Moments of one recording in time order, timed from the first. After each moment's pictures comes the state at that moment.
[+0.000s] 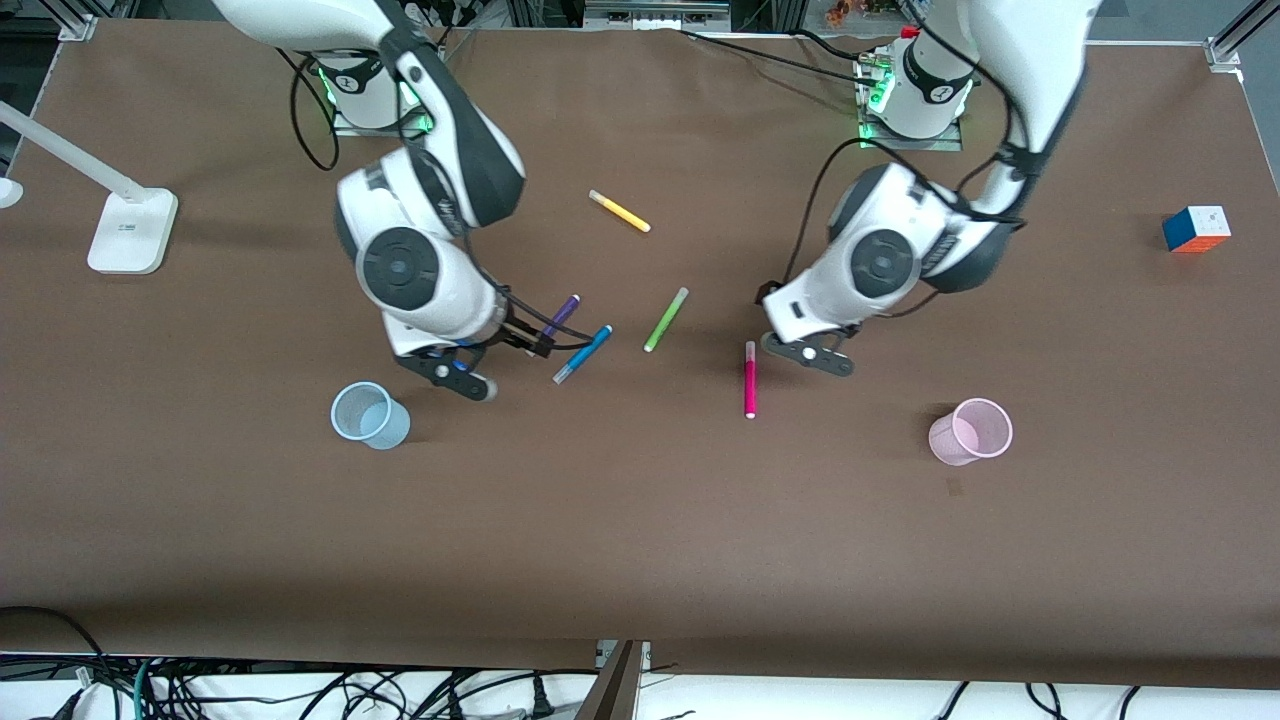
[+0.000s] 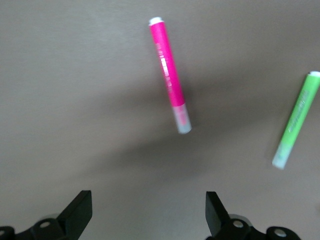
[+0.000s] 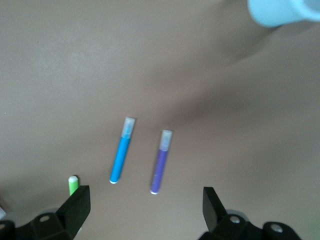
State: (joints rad) left arm -0.17 0.42 -0.35 -1.97 0.05 2.20 -0.24; right arm 0.48 0.53 0.06 -1.49 0.11 1.89 0.95
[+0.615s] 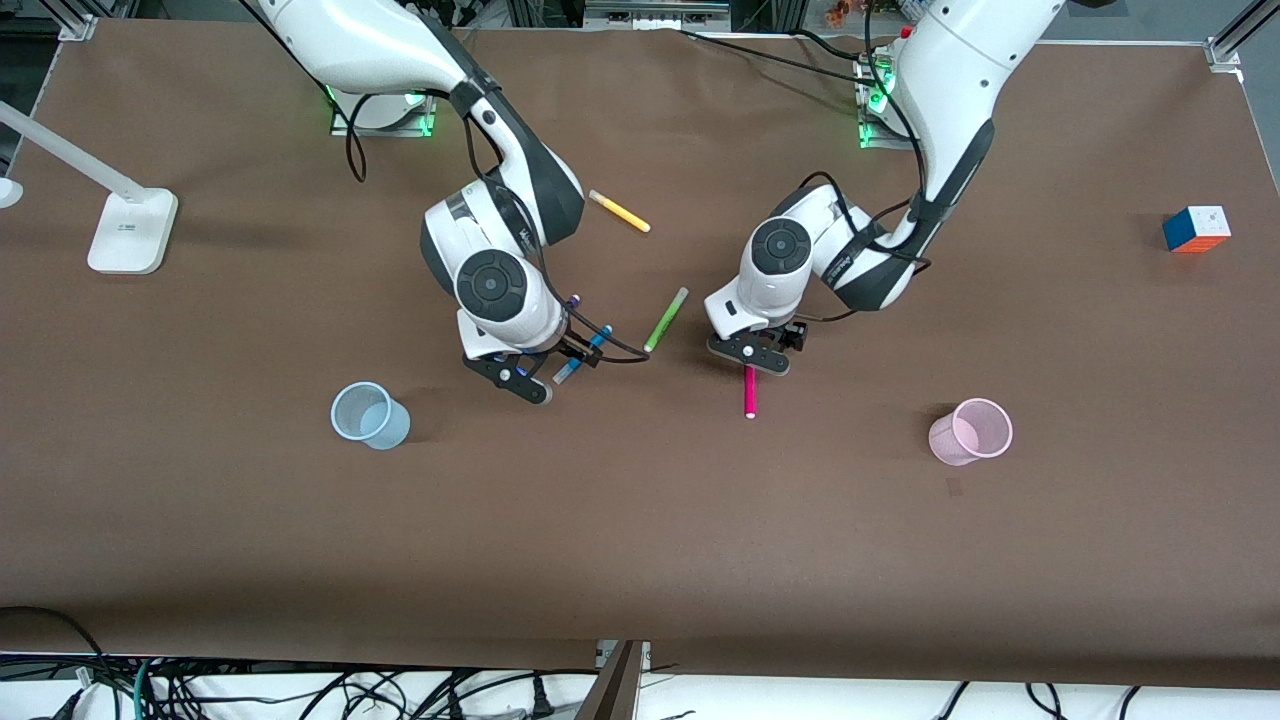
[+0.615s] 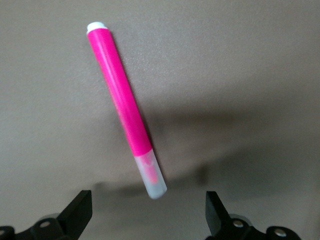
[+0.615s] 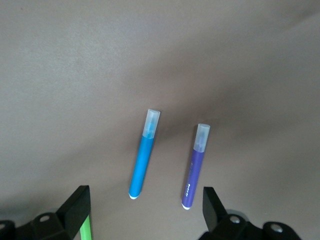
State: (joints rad) left arm -0.25 0.60 -0.35 -1.97 0.35 2.45 -0.47; right arm 0.55 0.66 0.06 -1.49 0.11 2.03 1.05
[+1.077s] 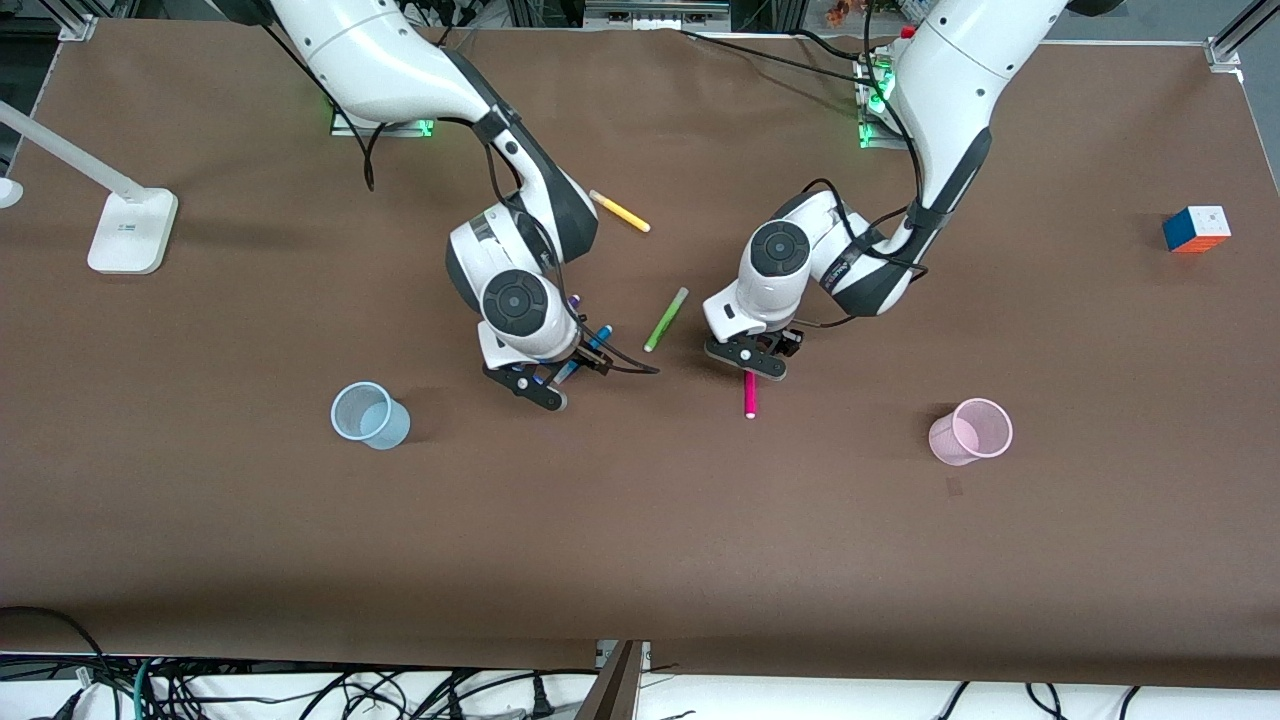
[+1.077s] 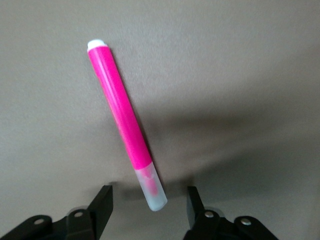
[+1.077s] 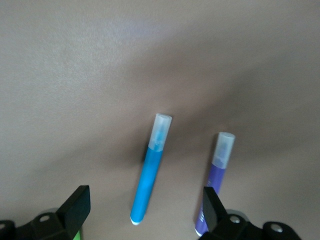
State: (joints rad) left arm -0.25 0.61 -0.35 -1.95 0.36 2.45 -0.47; right arm 0.57 0.75 0.06 -1.49 0.11 2.12 1.05
